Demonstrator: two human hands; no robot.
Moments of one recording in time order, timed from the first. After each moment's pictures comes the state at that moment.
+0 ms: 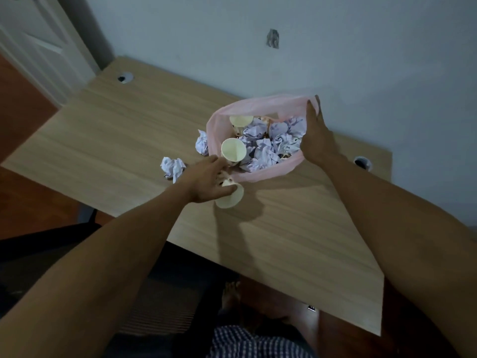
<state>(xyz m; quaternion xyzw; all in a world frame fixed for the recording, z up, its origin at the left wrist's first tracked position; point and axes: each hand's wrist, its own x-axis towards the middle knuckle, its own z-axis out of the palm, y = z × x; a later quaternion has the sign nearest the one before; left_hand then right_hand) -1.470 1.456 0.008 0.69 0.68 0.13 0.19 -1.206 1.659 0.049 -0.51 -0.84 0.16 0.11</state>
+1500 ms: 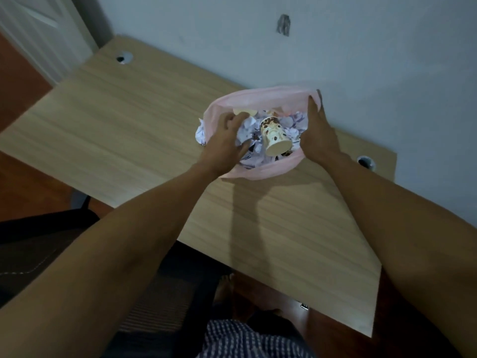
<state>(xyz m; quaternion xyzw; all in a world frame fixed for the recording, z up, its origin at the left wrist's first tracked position) -1.434 1.513 0.019 0.60 0.70 0.36 0.15 -1.218 1.652 0.053 -0.51 -0.83 0.18 0.09</state>
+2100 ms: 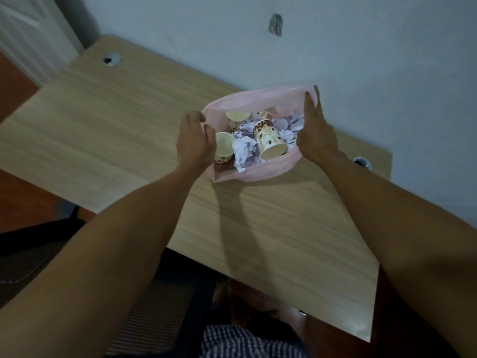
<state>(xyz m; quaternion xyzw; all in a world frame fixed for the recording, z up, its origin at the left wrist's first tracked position) -1.468 1.531 -0.006 0.43 0.80 0.41 0.03 -1.222 1.663 0.060 -0.53 -0.83 0.13 0.07</state>
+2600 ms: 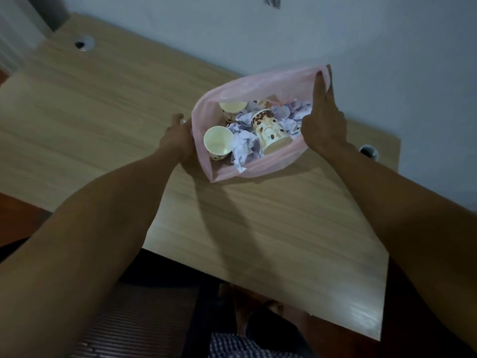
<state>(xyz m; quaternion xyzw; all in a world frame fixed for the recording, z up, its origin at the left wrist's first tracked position) -1.539 1.565 -0.068 0.48 0.83 0.14 0.25 -1.232 1.680 0.047 -0.58 -0.80 0.11 0.08</state>
